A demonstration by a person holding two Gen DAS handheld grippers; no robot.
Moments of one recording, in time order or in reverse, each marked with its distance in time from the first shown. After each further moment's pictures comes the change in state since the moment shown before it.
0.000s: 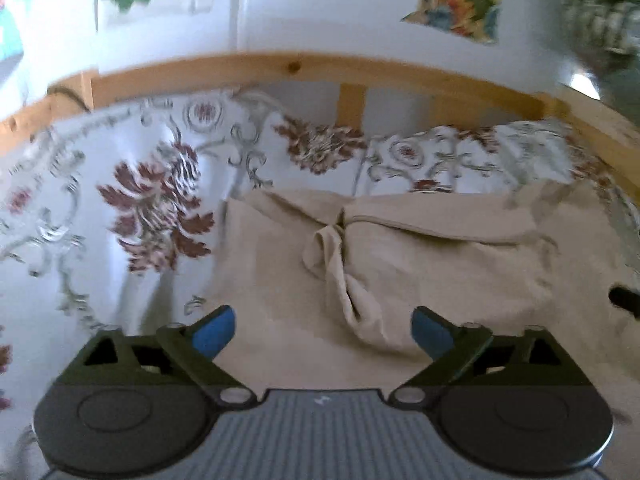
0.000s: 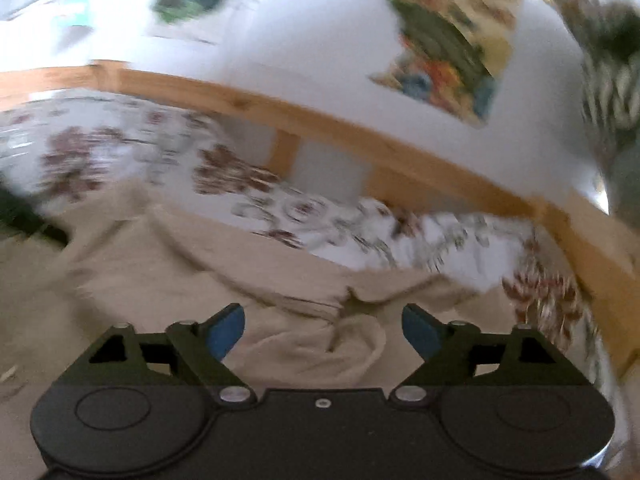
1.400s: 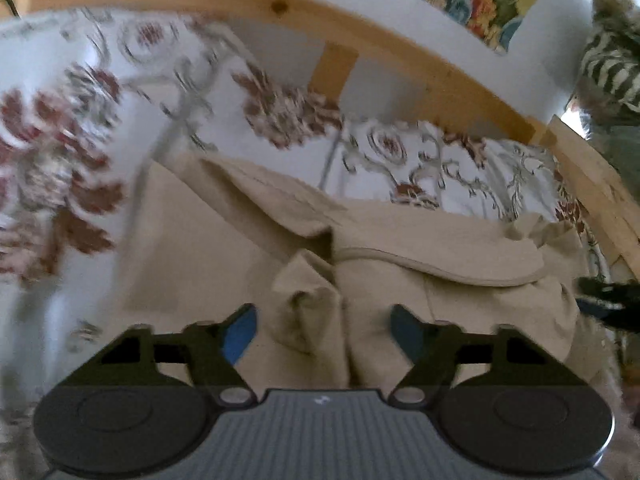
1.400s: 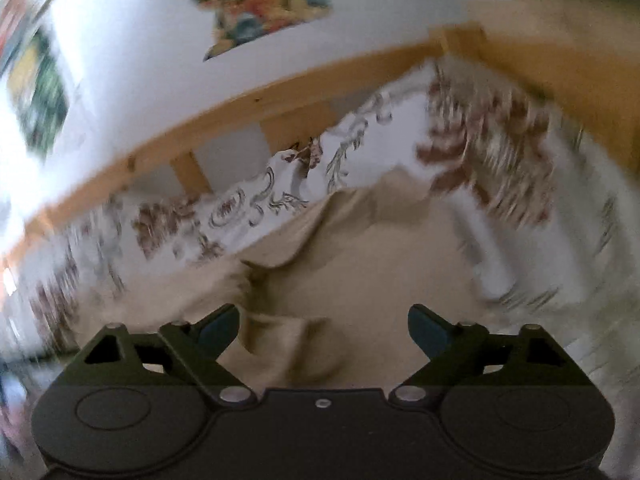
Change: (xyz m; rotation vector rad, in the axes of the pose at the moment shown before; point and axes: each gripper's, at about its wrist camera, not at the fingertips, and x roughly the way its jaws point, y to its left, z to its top) left arm 0.137 0.032 0.036 -0.193 0.127 -0.282; right arm 0.081 -0.139 -0.040 0.804 0.173 0.102
